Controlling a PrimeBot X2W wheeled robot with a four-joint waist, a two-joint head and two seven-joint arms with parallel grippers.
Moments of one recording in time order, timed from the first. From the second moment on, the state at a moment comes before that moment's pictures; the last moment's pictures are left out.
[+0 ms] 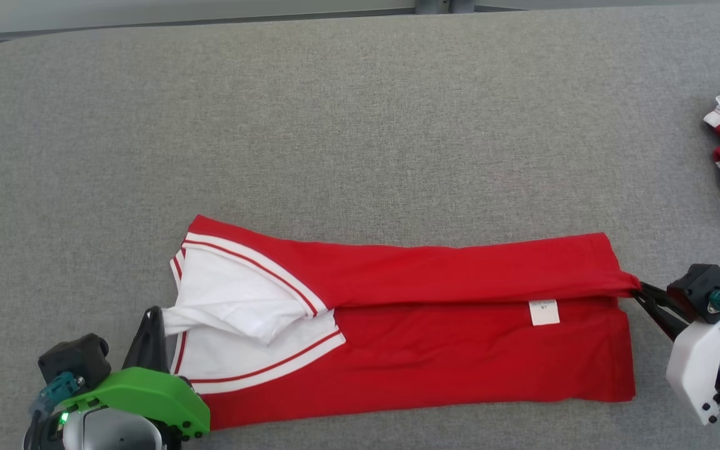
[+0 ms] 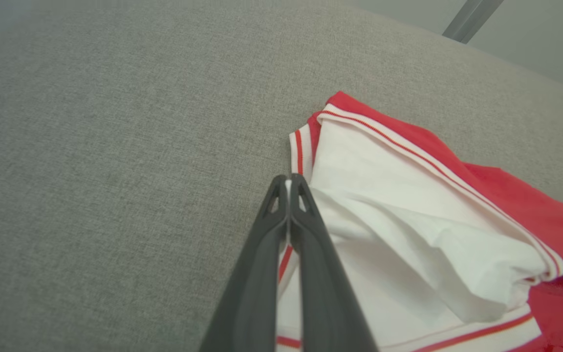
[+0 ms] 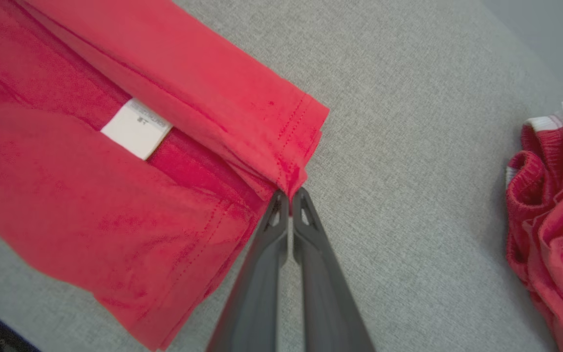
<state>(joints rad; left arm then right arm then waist) -0.02 0.30 -0.30 -0.04 -0.62 0.35 0.05 -0.13 -0.80 0.39 -0.07 0.38 0.13 0.27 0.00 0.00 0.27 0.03</state>
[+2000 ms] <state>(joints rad) 0.03 0.24 -0.25 0.08 -0.46 0.10 -0.26 0.12 -0.10 -0.06 0.06 0.30 0.13 -0.12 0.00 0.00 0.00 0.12</state>
